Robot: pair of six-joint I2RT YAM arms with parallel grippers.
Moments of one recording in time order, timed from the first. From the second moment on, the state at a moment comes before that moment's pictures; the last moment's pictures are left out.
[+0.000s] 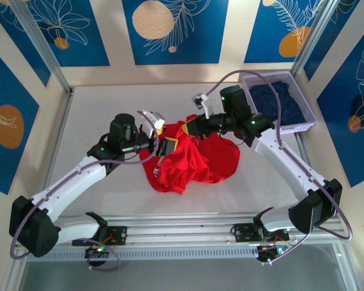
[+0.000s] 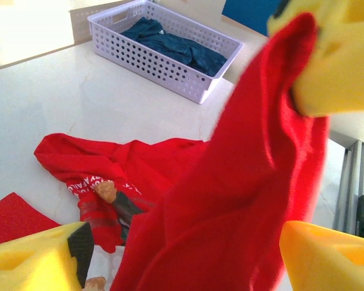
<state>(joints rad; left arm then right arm) -0.57 1.21 0.95 -0.13 0.48 -0.07 0.51 1.37 1.36 -0.60 -0.72 0.16</state>
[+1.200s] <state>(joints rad) -0.55 1.32 0.98 -0.24 0.58 -0.04 0.46 1.36 1.37 -0.61 -0.76 0.13</state>
